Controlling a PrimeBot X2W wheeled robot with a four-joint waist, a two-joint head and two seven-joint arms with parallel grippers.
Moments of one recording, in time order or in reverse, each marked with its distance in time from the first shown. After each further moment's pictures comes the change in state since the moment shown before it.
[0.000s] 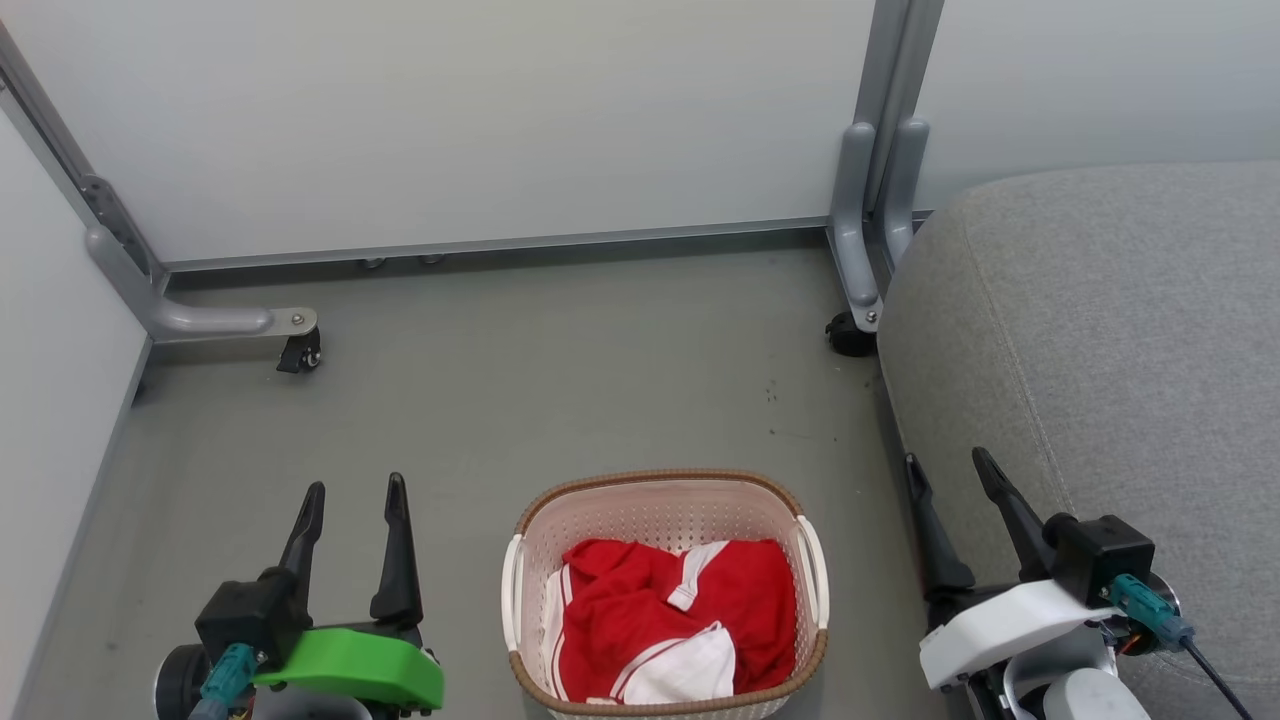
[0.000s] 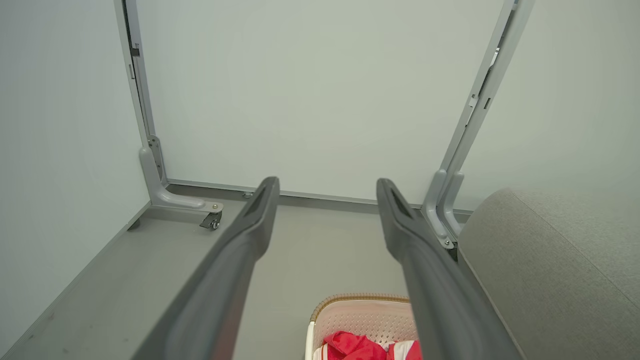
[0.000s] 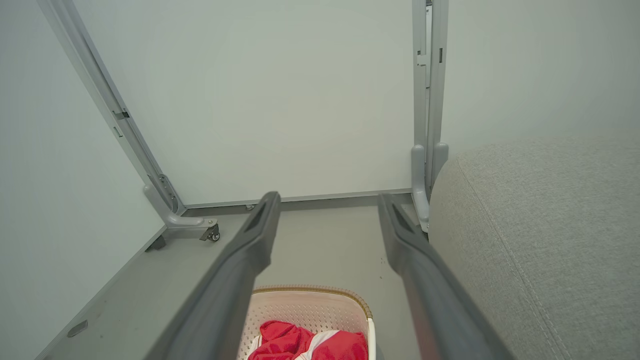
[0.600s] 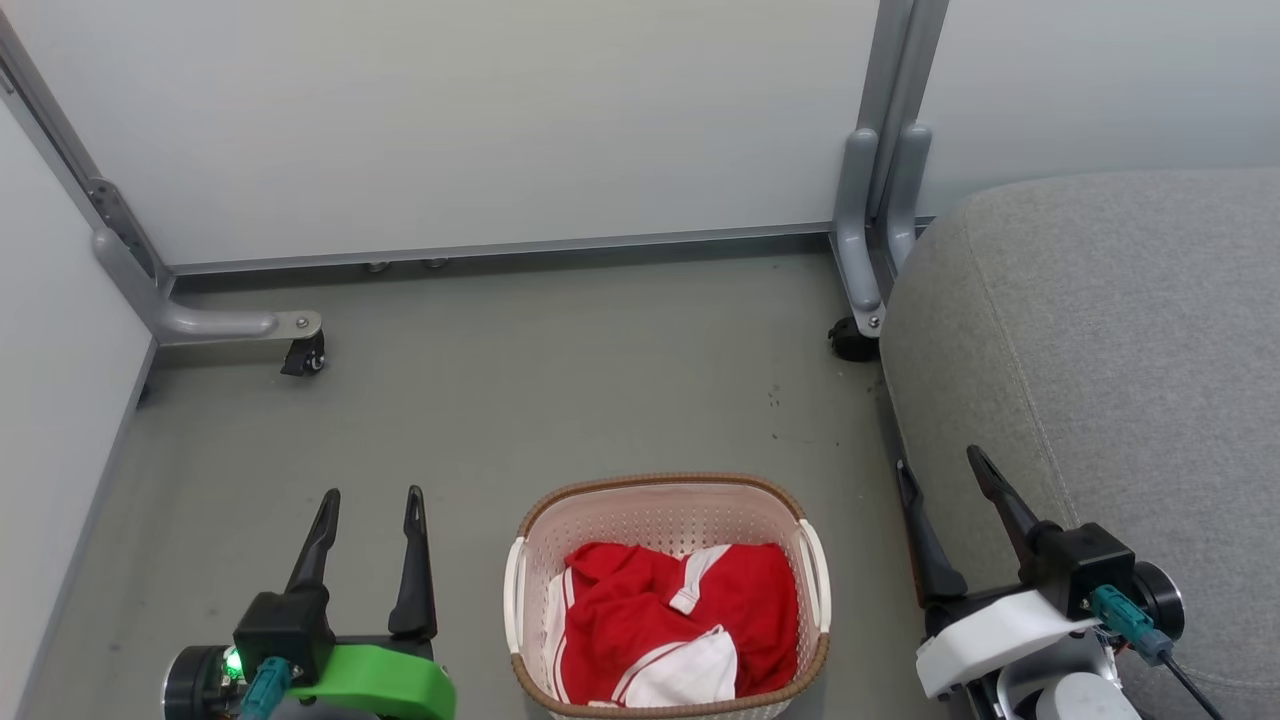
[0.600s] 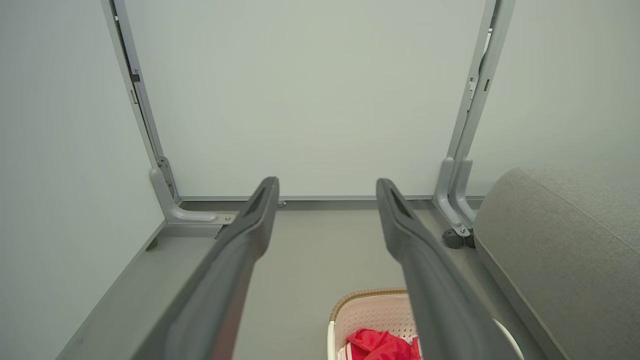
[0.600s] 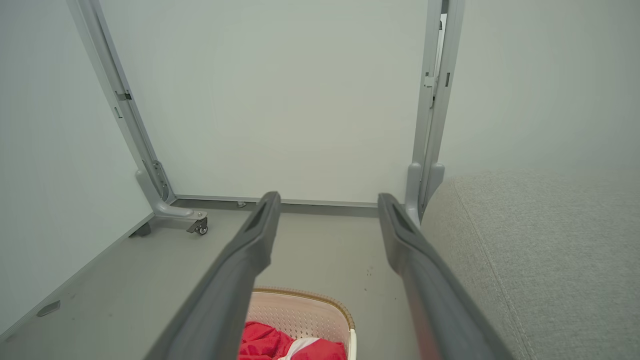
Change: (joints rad) left arm 0.012 0.001 -0.019 0.015 0.116 0.013 -0.034; right arm 0.006 0.000 0.004 -0.003 -0.122 0.000 -0.034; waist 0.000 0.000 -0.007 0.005
